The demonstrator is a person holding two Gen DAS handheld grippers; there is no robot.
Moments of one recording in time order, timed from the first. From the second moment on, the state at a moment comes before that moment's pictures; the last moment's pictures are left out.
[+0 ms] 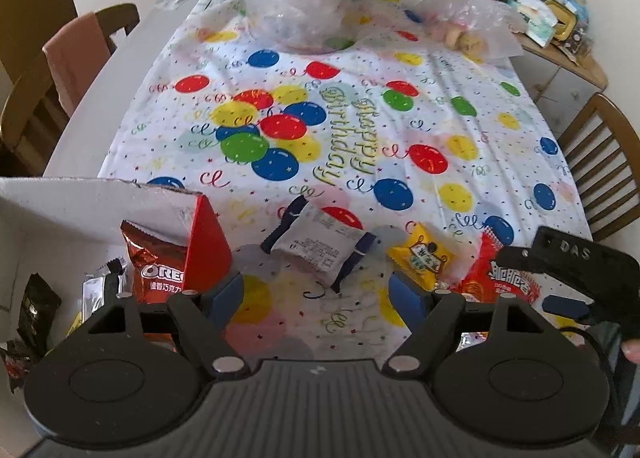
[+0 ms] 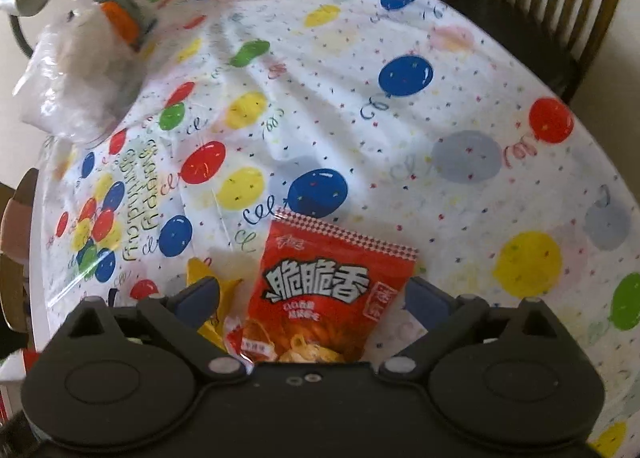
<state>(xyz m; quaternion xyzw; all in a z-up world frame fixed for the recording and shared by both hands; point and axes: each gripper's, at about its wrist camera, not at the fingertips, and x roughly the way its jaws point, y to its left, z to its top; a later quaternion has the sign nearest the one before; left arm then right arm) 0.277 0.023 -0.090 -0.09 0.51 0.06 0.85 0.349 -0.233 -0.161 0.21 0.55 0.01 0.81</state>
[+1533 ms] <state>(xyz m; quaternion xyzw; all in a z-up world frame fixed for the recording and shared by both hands) 0.373 -0.074 -0.175 0.08 0.57 -0.11 0.81 0.318 -0.272 -0.162 0.11 0.54 0.08 0.83</state>
